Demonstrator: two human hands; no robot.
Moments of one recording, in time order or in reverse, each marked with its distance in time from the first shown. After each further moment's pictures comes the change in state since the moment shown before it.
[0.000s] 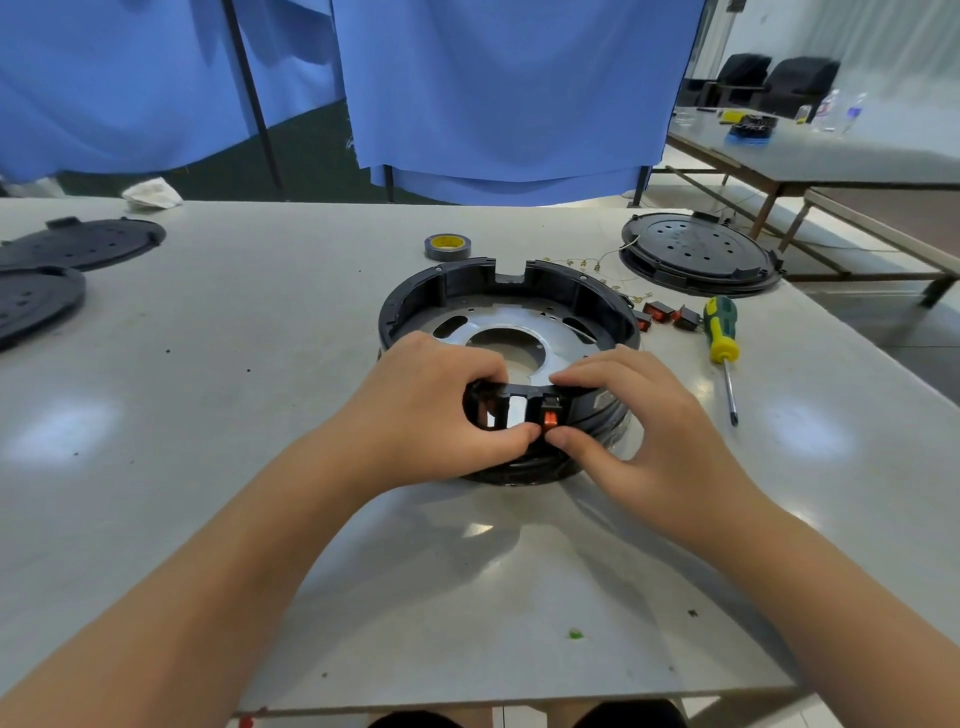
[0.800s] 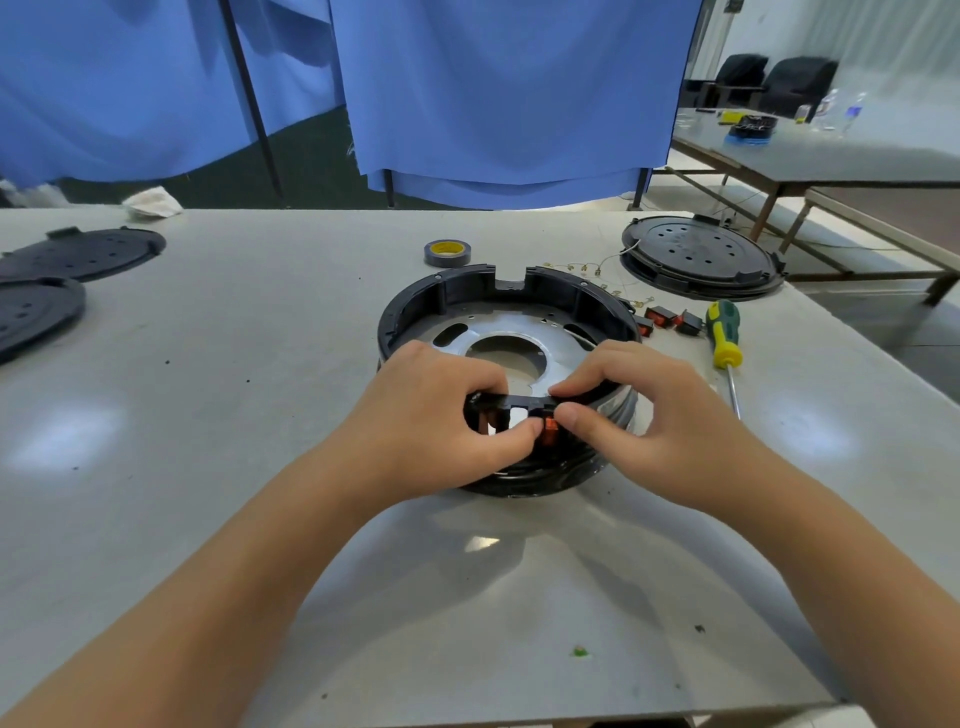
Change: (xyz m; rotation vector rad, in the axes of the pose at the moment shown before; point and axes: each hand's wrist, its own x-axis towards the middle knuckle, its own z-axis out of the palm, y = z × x) left_hand 0.002 0.001 0.004 -0.049 0.036 -0.011; right_hand 0.023 0.004 -0.014 0.138 -0.120 0.045
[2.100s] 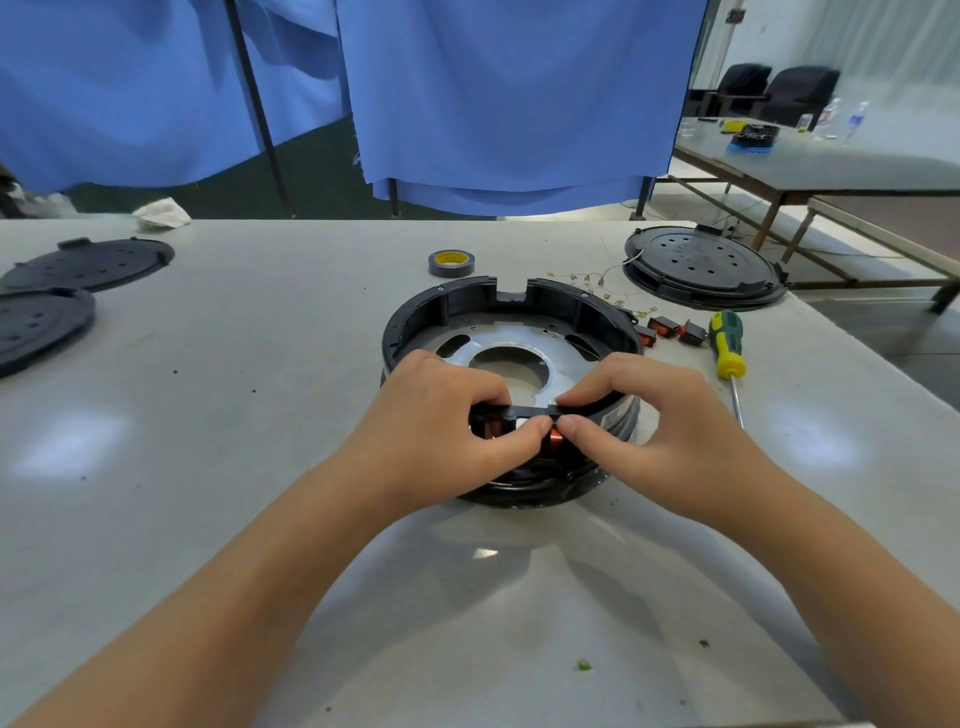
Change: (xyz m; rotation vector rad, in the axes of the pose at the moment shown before) left_hand 0.002 0.000 0.003 0.038 0.058 0.021; right_hand 0.000 -0.002 0.000 0.014 0.047 0.020
